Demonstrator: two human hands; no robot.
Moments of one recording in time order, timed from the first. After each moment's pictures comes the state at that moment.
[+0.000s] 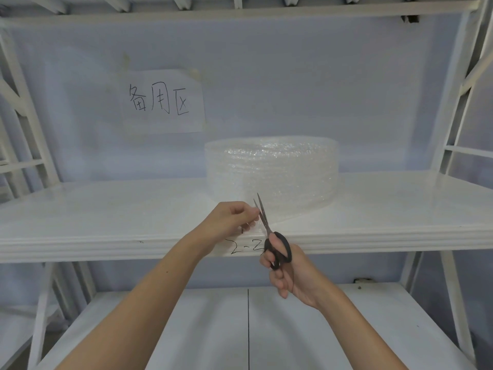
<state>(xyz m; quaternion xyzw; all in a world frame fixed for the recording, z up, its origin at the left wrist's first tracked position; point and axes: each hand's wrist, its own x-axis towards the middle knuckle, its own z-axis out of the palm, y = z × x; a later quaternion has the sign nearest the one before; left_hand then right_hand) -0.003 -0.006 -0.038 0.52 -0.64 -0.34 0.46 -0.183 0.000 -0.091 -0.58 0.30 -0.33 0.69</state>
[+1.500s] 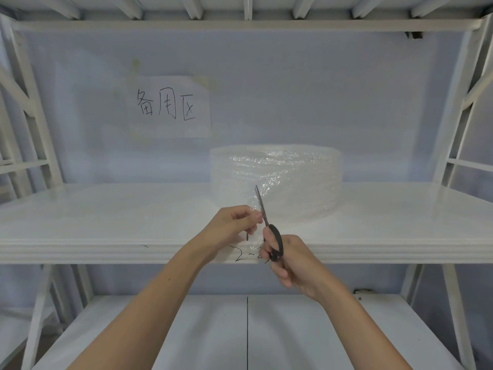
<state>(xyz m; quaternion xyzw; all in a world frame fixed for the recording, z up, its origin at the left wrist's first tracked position) 0.004 -0.008 -0.041 0.47 -0.64 -0.34 0.51 -0.170 -0.001 -0.062 -0.65 0.34 -0.35 0.58</state>
